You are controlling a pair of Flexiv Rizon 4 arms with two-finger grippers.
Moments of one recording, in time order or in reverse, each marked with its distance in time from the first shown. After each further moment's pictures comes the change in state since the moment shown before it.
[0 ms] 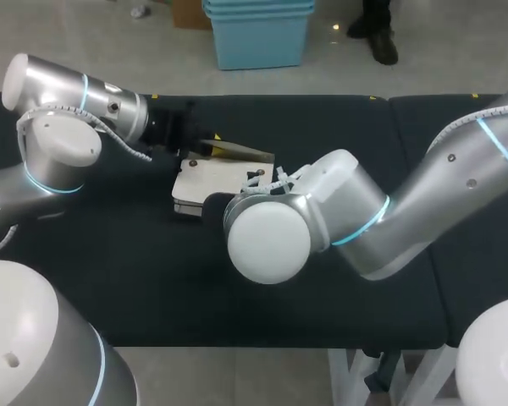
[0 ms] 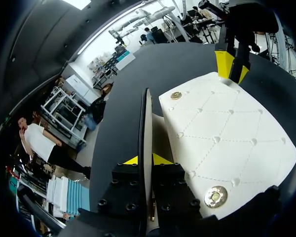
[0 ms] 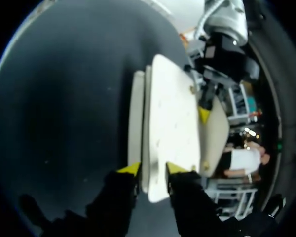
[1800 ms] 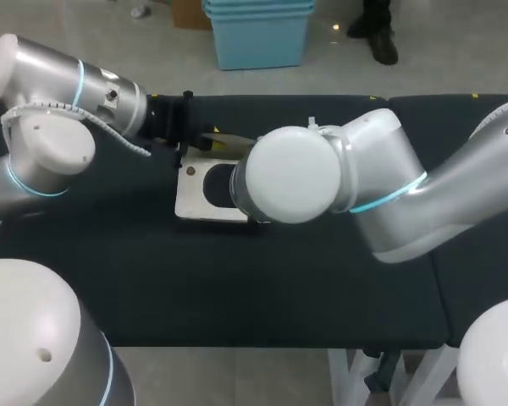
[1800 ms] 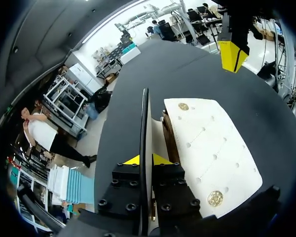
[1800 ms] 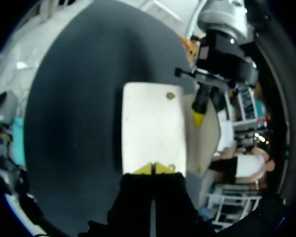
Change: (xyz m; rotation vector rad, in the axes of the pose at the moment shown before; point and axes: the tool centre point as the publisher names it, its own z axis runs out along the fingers) left arm 0.003 -0.053 -0.037 -0.099 -0.017 -0.074; right arm -0.035 0.007 -0.078 -0.032 0.119 -0.036
